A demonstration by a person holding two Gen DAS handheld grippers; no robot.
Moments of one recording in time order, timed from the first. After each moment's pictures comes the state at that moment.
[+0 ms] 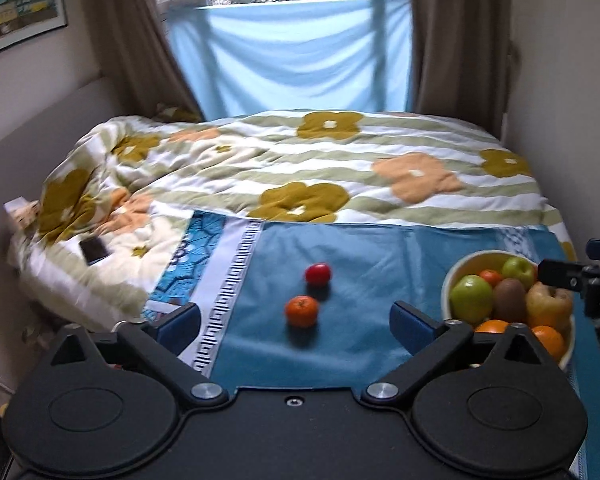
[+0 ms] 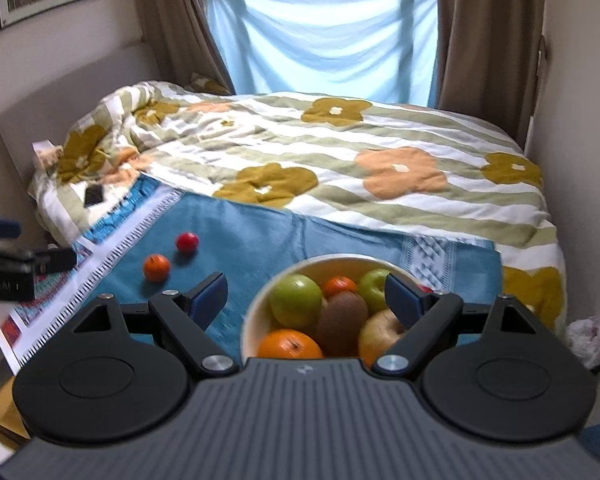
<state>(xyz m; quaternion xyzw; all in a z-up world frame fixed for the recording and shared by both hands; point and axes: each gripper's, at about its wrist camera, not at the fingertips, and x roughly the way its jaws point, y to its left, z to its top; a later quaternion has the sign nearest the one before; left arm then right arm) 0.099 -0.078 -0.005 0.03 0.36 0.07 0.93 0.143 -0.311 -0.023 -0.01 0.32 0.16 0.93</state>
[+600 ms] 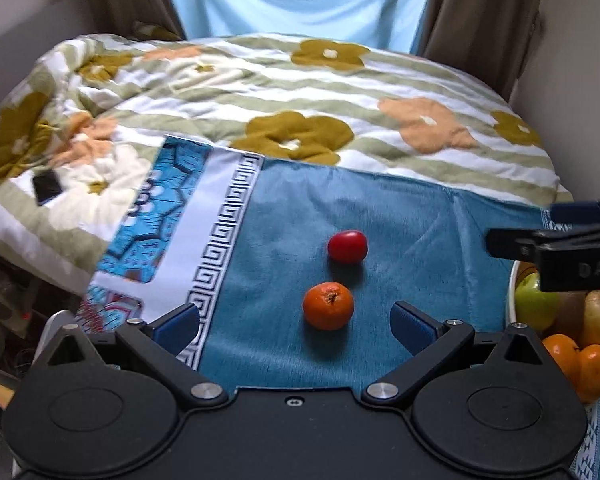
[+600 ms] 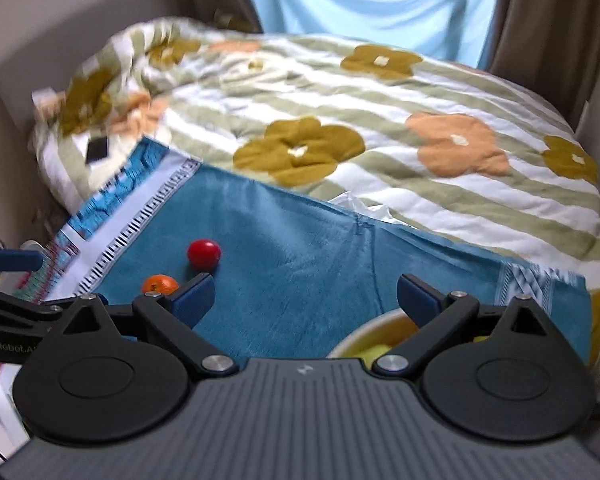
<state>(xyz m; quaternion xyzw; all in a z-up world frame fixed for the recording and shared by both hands) 0.201 -0.018 -0.083 -0.03 0.46 0.02 0.89 0.269 -0.201 -0.071 -0.07 0.42 0.20 0.88</state>
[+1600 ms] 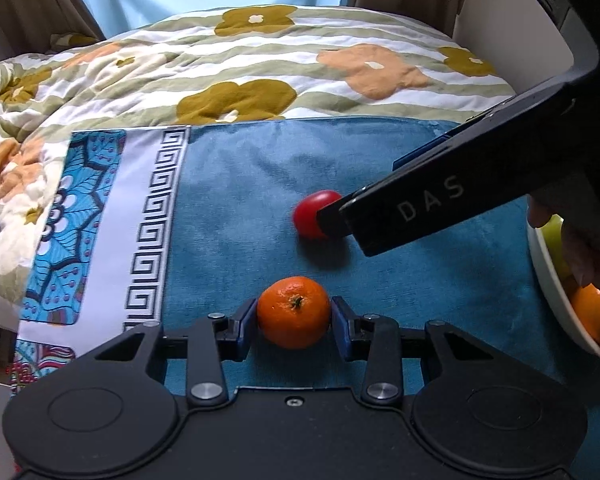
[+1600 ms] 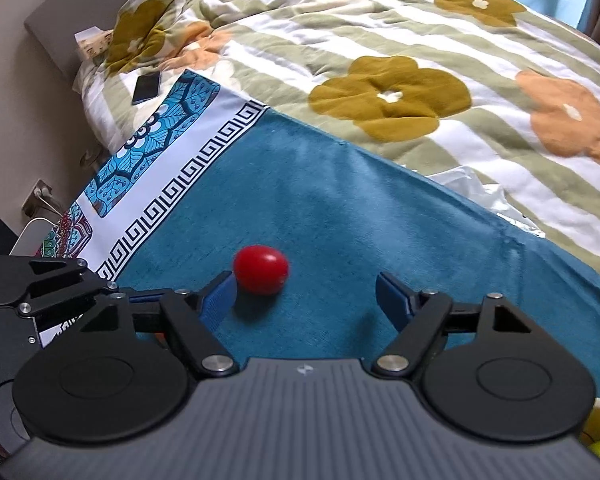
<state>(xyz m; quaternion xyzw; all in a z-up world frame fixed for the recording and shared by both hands) 0.237 -0.025 -0.139 0.04 0.49 -0.07 0.87 0.338 -0.129 -0.136 -0.08 0.49 0.30 0.81</state>
